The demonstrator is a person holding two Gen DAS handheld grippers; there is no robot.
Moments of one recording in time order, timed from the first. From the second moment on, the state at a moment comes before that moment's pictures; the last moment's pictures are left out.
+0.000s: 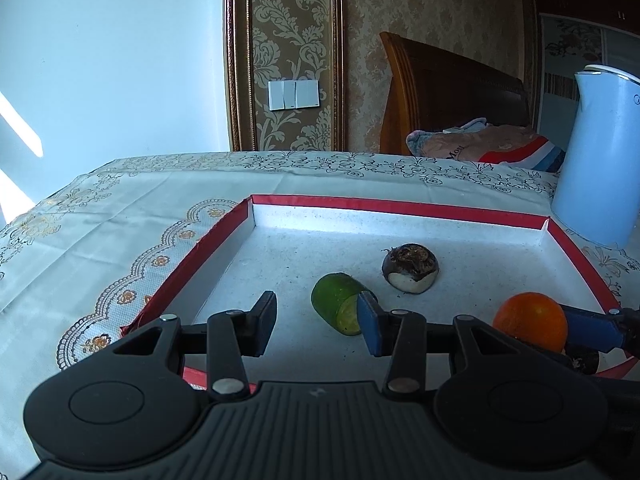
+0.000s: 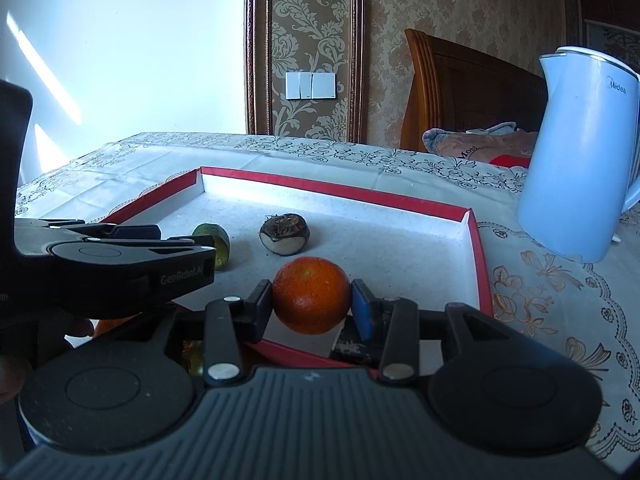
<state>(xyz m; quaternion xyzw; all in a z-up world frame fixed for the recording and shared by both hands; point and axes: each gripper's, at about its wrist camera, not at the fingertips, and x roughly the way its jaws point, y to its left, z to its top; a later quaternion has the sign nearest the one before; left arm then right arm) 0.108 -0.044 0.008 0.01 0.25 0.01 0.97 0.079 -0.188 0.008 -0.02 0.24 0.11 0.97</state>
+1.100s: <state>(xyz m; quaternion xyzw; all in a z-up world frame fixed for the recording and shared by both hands) 0.006 0.021 0.022 -0.03 0.22 0.02 0.98 -0.016 -0.256 0.018 0.10 0.19 0.12 0.97</state>
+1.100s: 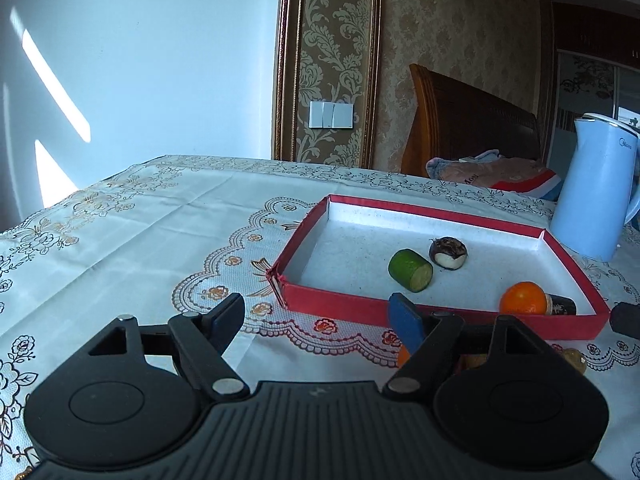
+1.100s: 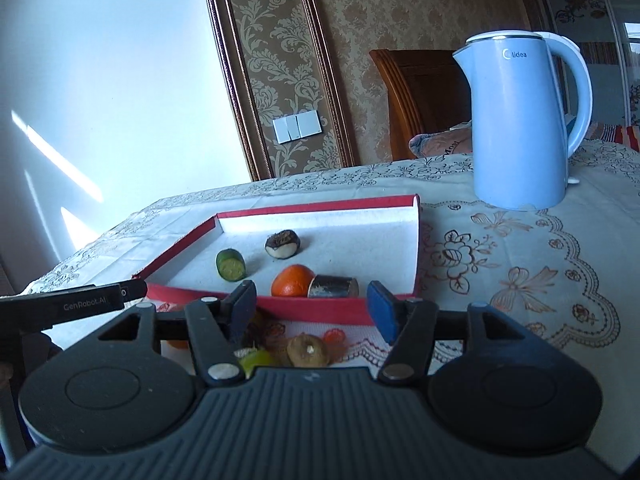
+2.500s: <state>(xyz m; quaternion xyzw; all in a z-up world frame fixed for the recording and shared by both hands) 0.006 0.012 0.002 -0.01 0.29 -0.02 0.96 -0.032 -0.216 -0.002 0.02 0.26 0.16 0.95</state>
